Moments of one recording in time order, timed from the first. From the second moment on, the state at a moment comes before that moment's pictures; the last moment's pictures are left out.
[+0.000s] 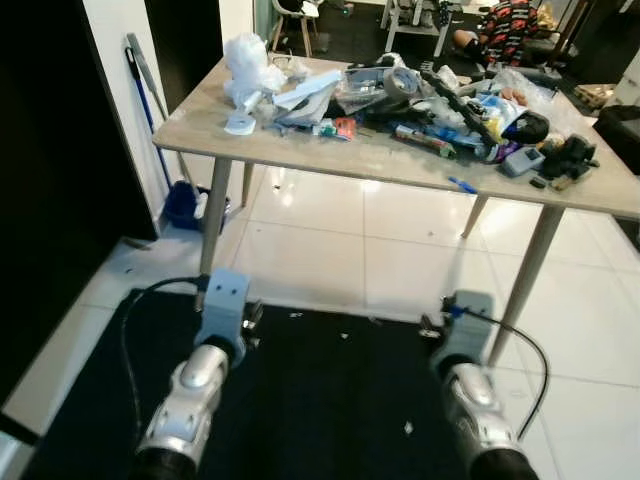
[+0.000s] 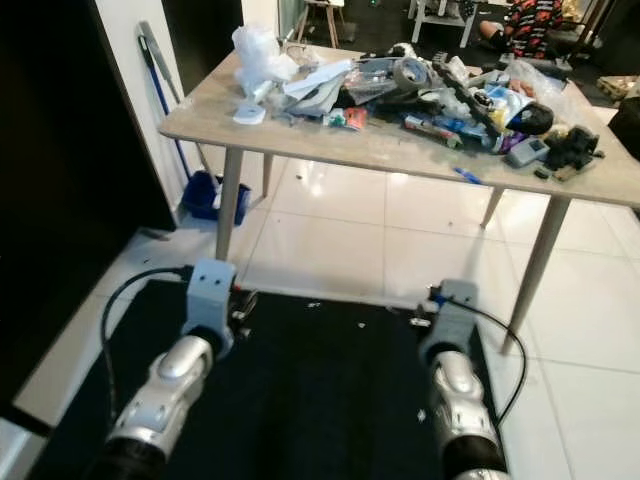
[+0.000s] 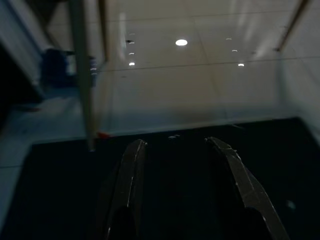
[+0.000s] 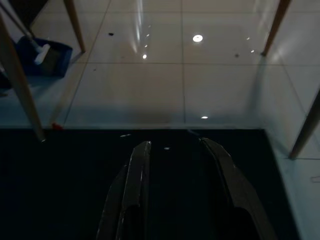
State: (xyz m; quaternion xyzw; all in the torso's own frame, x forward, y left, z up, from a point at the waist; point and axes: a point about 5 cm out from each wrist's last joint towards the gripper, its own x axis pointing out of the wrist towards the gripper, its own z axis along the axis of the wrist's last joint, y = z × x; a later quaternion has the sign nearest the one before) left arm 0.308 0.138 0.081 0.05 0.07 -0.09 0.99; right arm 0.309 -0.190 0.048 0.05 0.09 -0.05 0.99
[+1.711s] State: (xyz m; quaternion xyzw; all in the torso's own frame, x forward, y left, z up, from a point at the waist) left arm 0.315 0.136 0.105 0.04 0.03 -0.10 0.99; right arm 0.331 -0.188 0.107 0.05 -0.03 -0.03 1.00
